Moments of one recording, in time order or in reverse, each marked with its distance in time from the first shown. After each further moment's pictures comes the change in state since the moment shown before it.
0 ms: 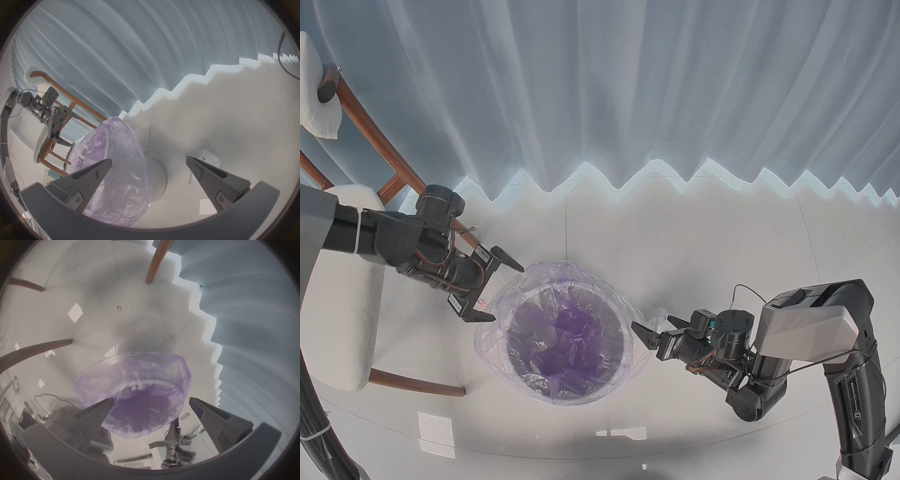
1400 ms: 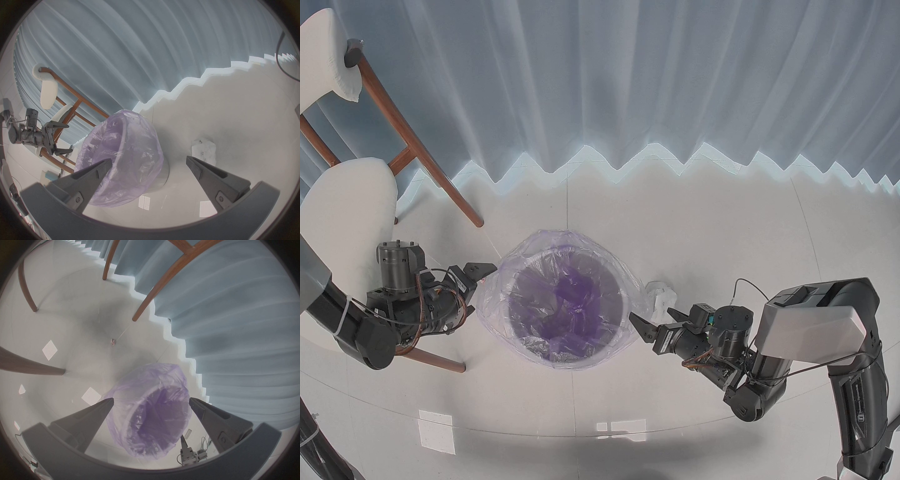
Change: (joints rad) left arm 0.024 -0.123 0.707 -1.060 0.182 0.109; right arm 0.029 -0.037 -0.004 0.000 -0.074 0.004
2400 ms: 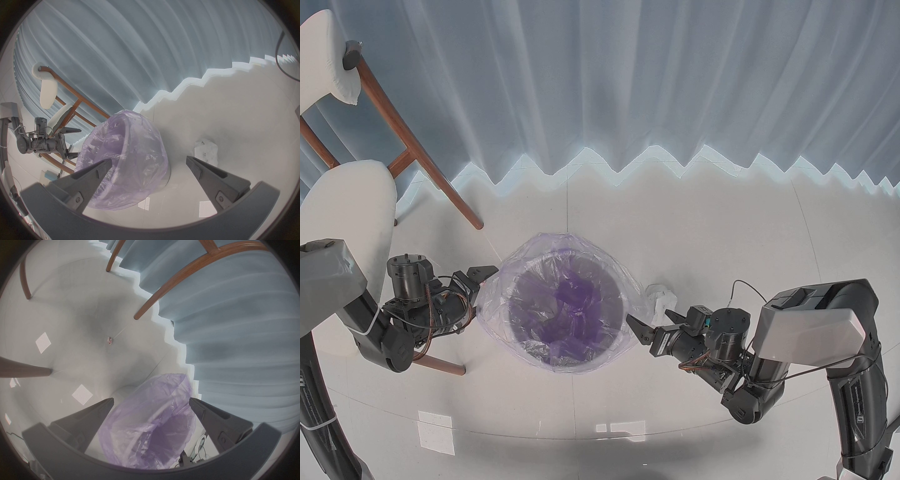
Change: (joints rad) left arm 0.058 0.204 -0.023 -0.252 -0.076 -0.064; right arm 0.018 0.001 0.002 0.000 -0.020 0.000
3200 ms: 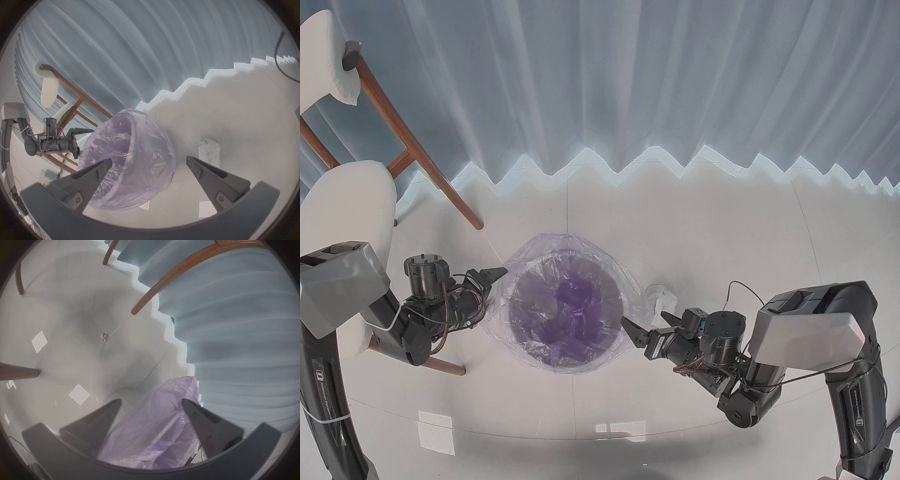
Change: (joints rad) left arm -0.010 0.134 -0.131 -0.026 -0.015 -0.011; right arm 0.030 -0.002 0.000 0.000 -0.026 -0.003
